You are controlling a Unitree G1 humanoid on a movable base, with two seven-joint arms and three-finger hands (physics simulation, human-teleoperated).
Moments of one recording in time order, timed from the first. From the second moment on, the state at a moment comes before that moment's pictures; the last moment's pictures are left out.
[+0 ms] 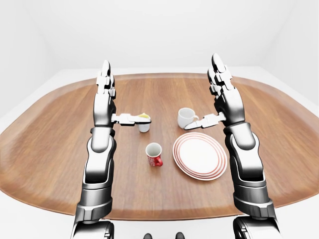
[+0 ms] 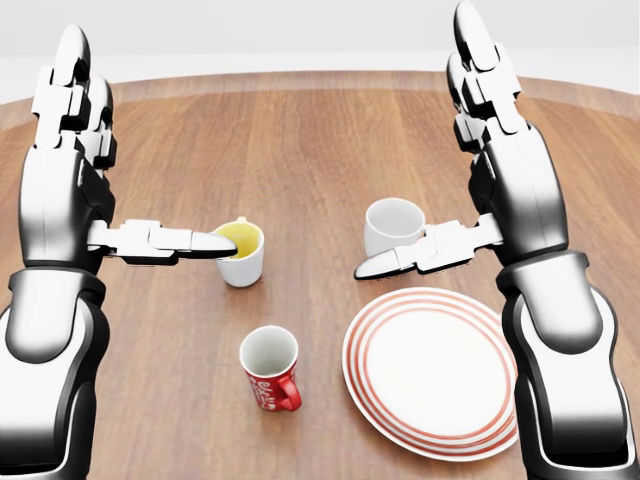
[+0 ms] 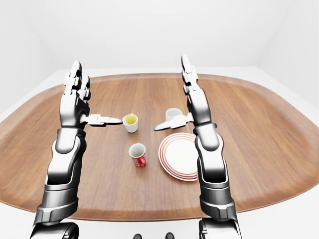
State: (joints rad) left arm -0.45 0.12 0.09 -0.12 0.05 0.09 0.01; right arm -0.44 -0.14 -0.09 -0.21 -0.09 0.09 0.18
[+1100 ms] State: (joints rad) left arm -0.44 0.12 0.09 -0.15 0.05 0.09 0.01; right arm -0.46 -0.15 -0.07 -0.18 -0.13 0.09 0.22
